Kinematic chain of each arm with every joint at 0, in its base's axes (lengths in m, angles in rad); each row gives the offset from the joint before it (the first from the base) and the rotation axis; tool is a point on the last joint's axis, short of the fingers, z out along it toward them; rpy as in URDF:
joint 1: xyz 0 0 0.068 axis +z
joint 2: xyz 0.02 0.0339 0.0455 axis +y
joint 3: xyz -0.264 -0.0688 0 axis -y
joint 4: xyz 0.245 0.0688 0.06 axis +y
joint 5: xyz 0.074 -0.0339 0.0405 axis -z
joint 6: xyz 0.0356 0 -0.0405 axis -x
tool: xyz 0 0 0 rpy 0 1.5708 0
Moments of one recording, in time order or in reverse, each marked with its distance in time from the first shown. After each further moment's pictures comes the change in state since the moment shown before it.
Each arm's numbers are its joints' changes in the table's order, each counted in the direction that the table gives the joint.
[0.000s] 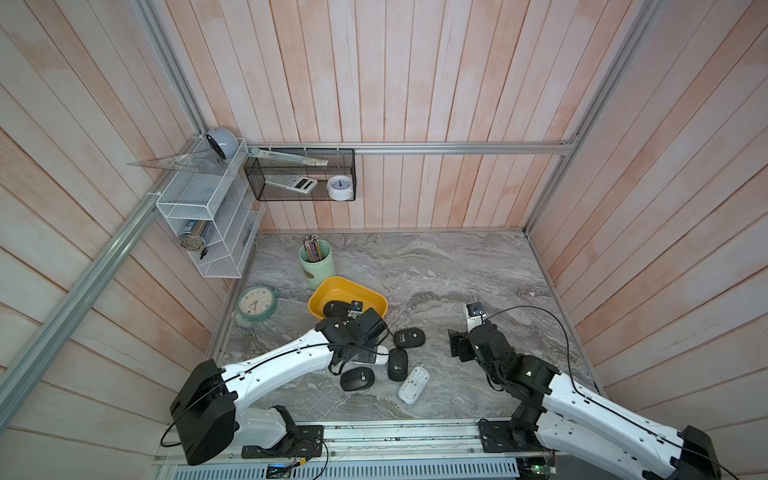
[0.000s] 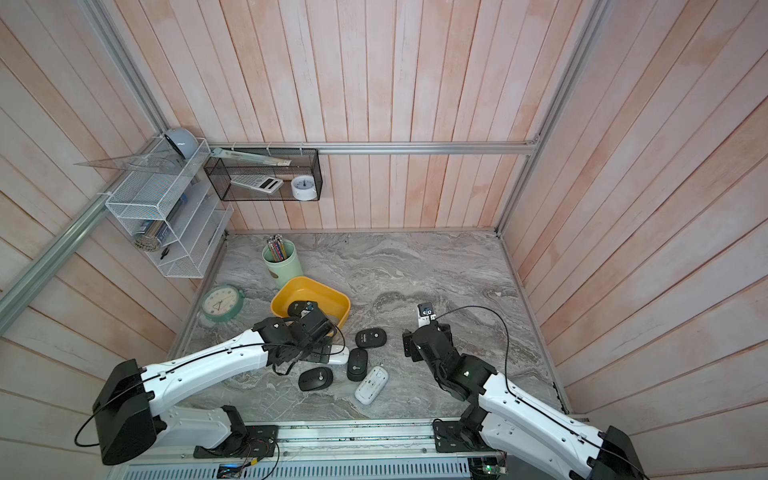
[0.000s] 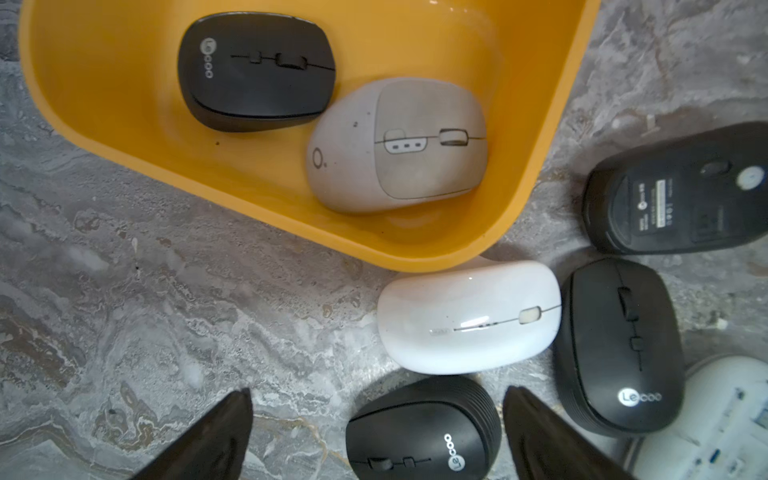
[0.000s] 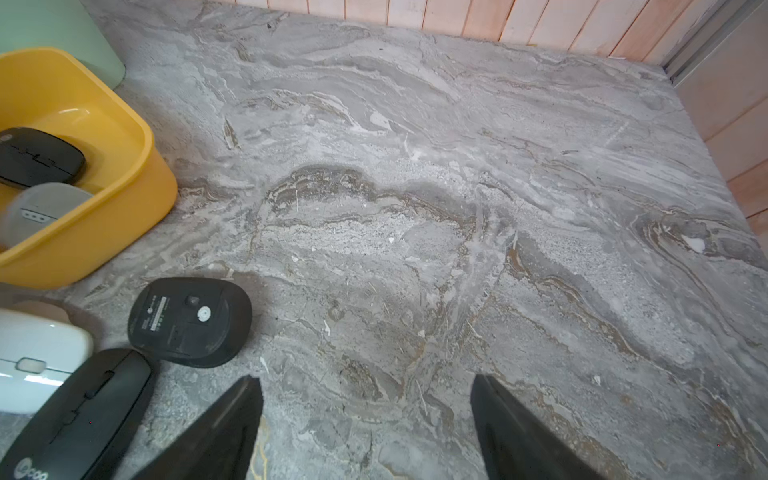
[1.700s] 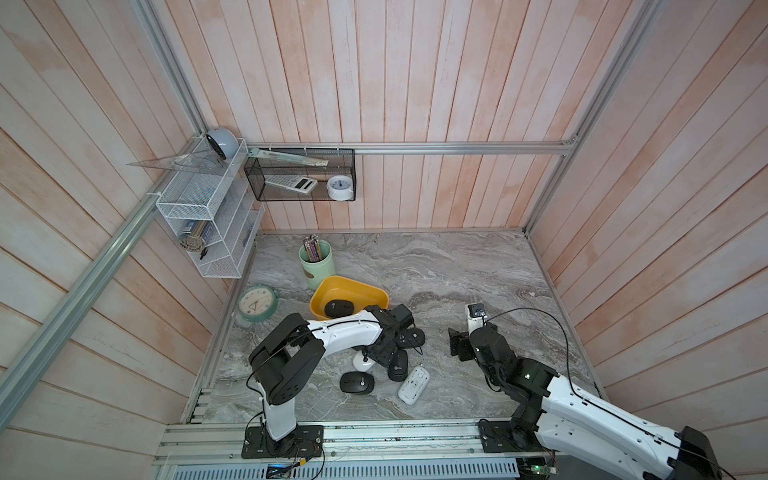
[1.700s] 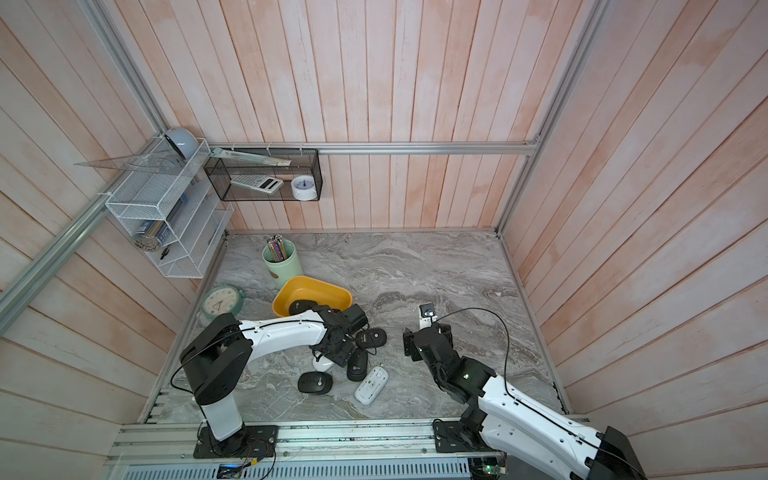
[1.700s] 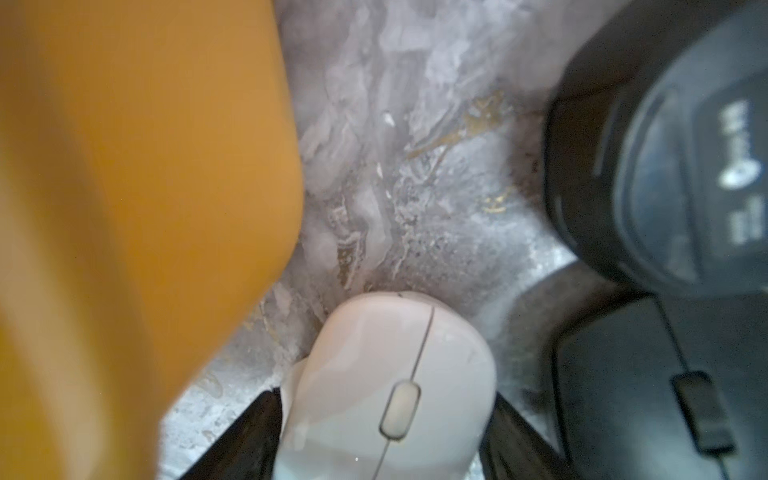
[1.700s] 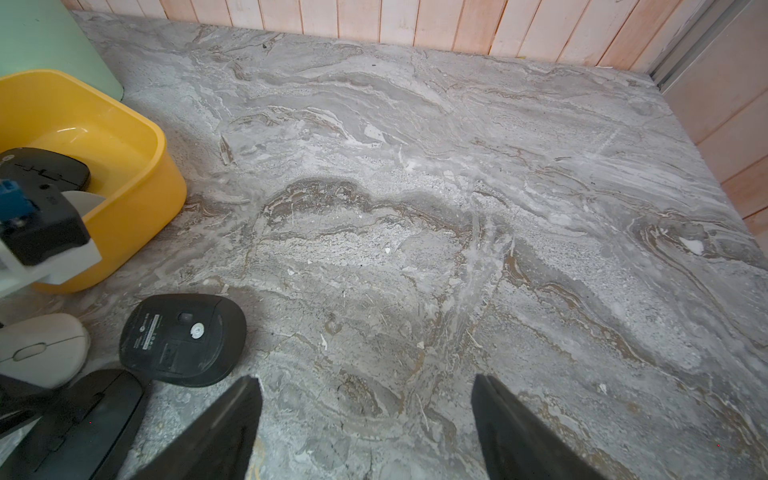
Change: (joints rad) left arm 0.007 0.437 0.191 -0.040 0.148 -0.280; right arm -0.003 0.003 -0.028 -0.077 0.021 0.000
